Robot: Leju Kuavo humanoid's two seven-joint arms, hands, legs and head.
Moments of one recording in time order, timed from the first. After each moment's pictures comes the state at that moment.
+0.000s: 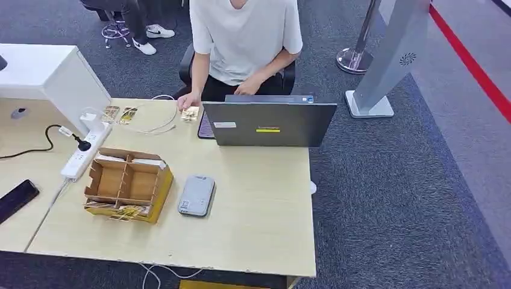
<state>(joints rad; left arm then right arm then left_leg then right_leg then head) 0.05 -0.16 1.07 -1.10 0.67 0.04 -0.62 -0.12 0.05 -0.74 -0.23 0.50 -0.01 -0.27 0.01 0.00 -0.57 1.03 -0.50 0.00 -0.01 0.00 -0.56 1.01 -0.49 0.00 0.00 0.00</state>
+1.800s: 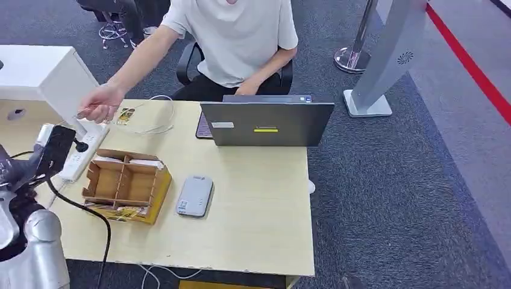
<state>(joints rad) -0.22 0.02 0.52 -1.75 -1.43 0.14 0.11 -0.18 0.11 -0.79 -0.19 0.72 0.06 -0.29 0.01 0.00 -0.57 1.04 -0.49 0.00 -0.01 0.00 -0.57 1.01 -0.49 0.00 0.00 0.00</state>
